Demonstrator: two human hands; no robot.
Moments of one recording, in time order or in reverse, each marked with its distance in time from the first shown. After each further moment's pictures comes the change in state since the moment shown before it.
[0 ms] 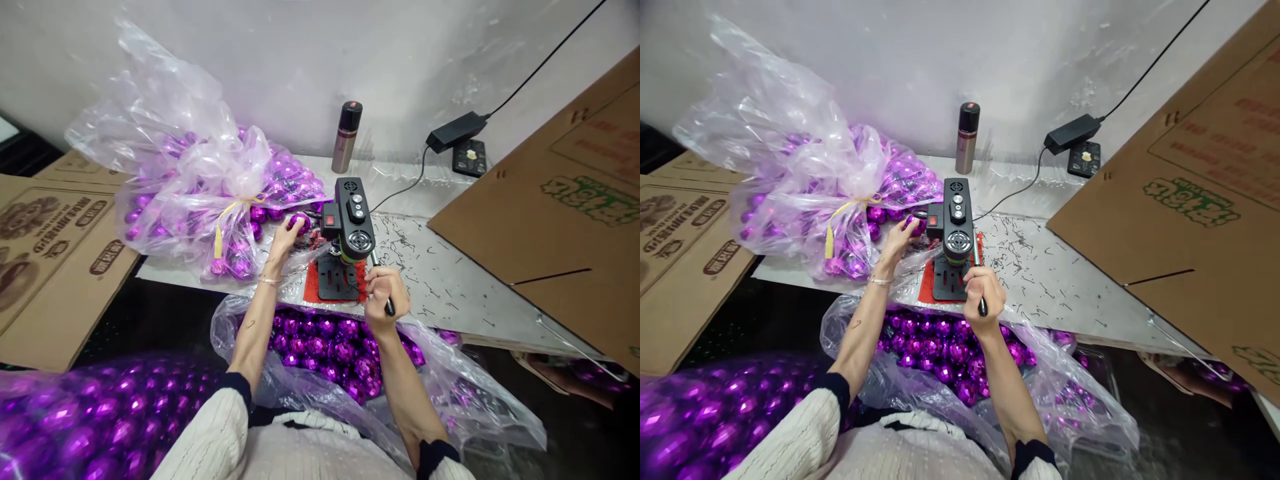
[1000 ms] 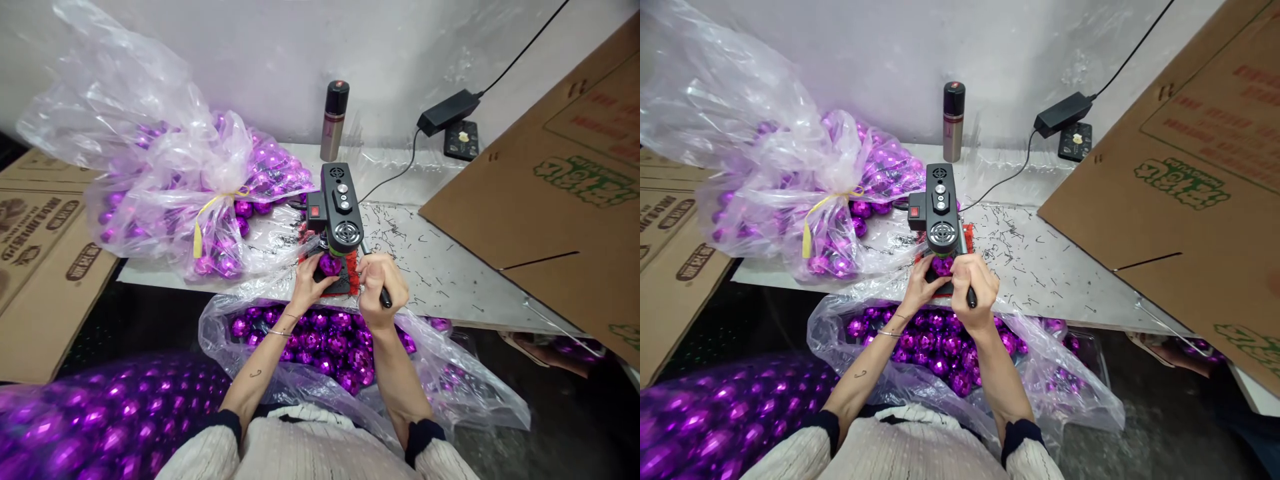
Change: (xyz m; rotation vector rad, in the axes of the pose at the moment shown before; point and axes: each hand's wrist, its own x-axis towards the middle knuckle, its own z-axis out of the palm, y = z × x) left_hand -0.112 -0.070 0.057 0.288 -0.129 0.455; right_hand 0.021 -0.016 -0.005 -0.005 -0.055 0.054
